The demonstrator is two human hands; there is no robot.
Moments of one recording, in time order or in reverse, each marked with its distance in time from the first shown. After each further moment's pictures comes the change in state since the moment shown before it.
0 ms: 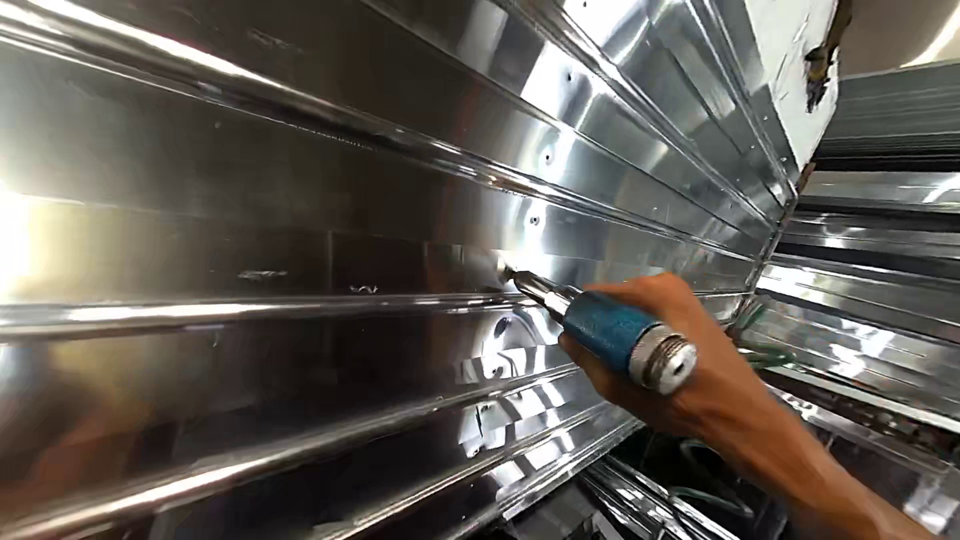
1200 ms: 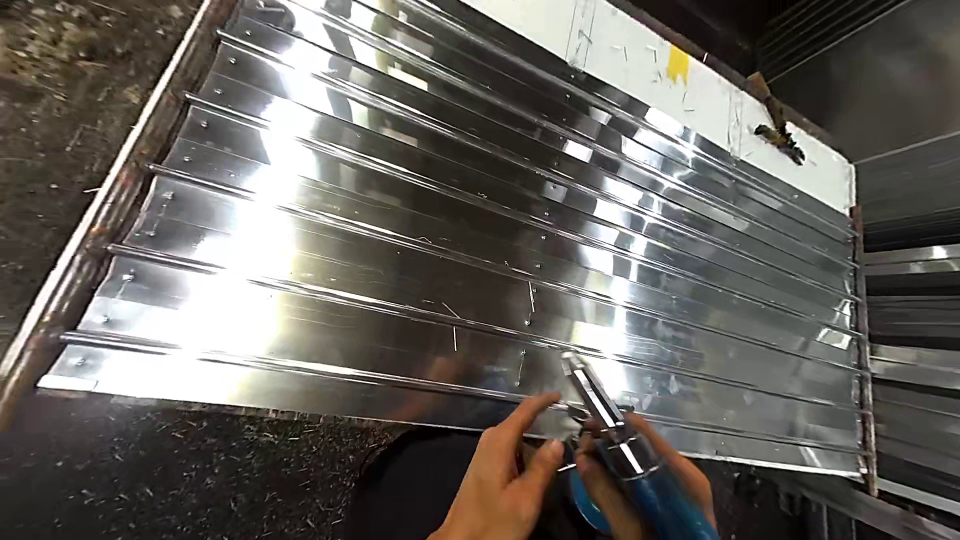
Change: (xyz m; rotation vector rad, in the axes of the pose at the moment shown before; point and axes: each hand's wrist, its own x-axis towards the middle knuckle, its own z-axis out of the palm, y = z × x) left_hand -0.321 -0.020 0.094 -0.246 -0.535 0.123; right_hand -0.349 -0.094 0.166 0.906 0.539 -0.237
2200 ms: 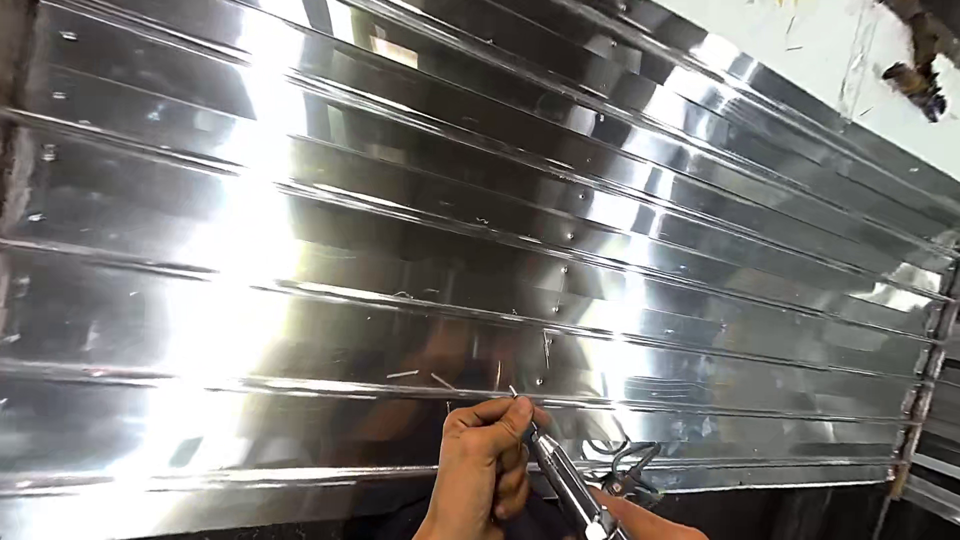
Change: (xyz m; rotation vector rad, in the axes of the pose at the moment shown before) left_hand 0.145 0.041 -0.062 -0.786 0.440 -0.592; right_hand 0.099 0.033 0.002 -0.235 -0.173 0.138
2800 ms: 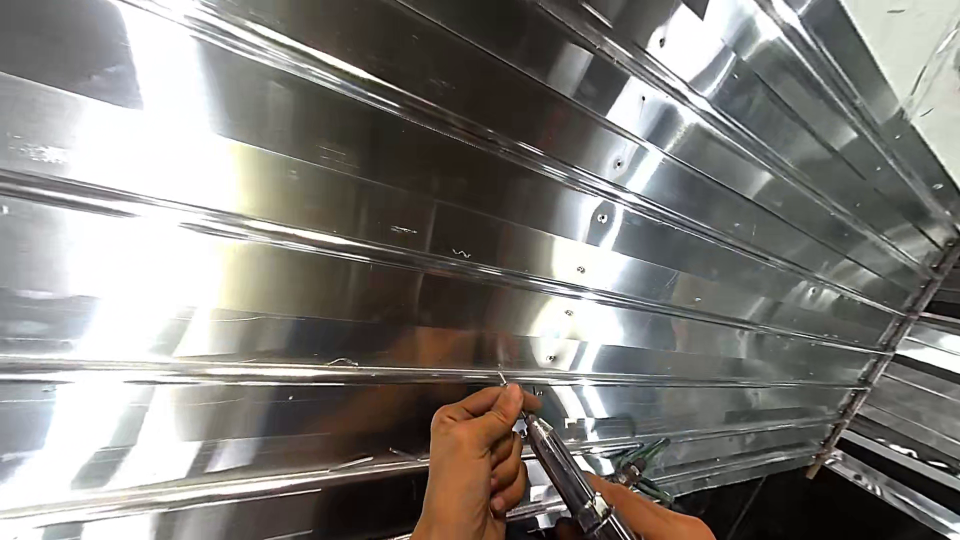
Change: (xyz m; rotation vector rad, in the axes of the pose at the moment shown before) left_hand 0.093 0.035 0.028 -0.213 0.151 -0.164; right_hand 0.105 0.015 -0.020 -0.177 -0.184 0.169
